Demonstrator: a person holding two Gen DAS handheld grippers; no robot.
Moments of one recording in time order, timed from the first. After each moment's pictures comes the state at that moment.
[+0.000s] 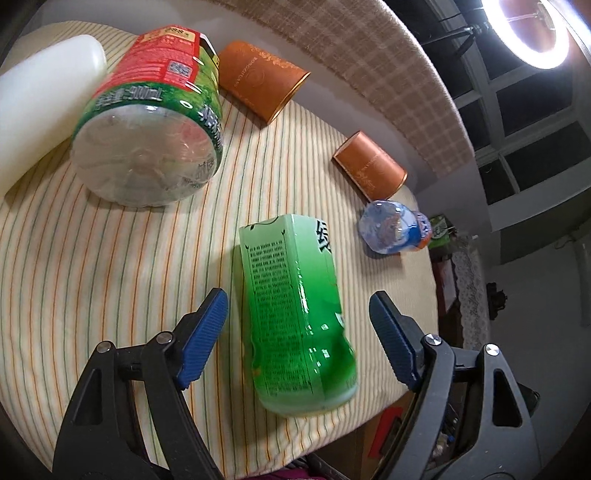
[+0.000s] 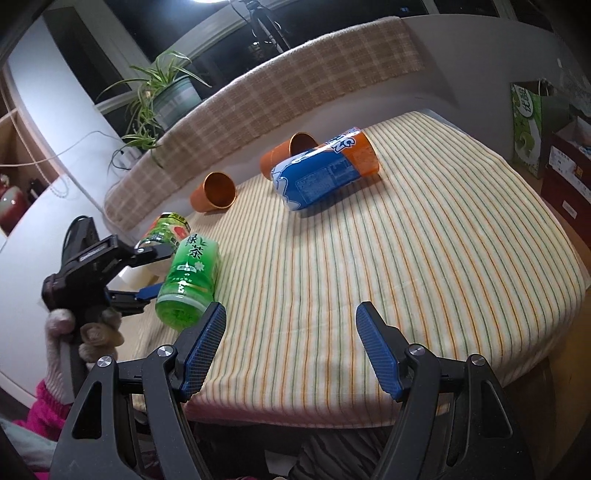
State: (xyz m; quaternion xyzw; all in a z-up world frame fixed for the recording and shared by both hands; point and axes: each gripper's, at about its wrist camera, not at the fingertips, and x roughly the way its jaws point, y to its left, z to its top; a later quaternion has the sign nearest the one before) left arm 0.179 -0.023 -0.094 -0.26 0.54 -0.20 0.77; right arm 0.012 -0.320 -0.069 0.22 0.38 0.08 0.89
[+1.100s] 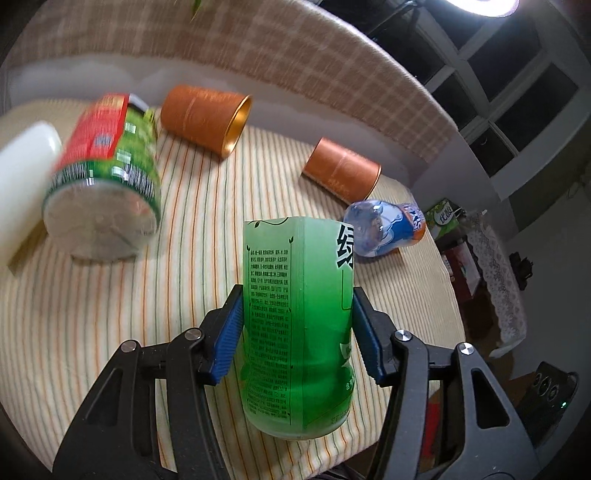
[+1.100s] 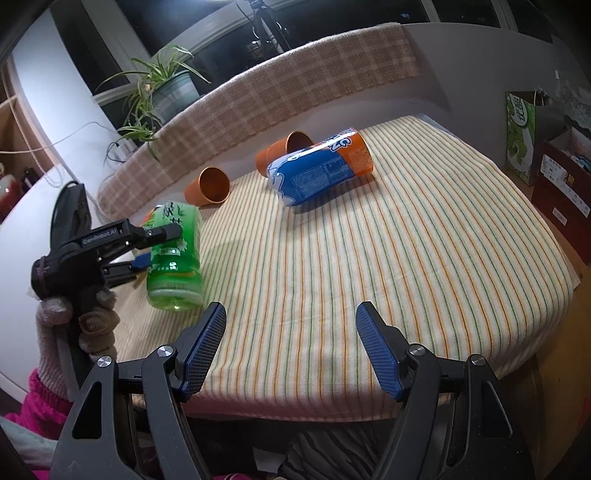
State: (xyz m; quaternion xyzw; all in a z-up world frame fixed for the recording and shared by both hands) left arm 0.169 -0.058 -0.065 -0.16 0.47 -0.22 0.84; right arm 0.006 -0.315 -0.068 0.20 0.39 0.07 0.90
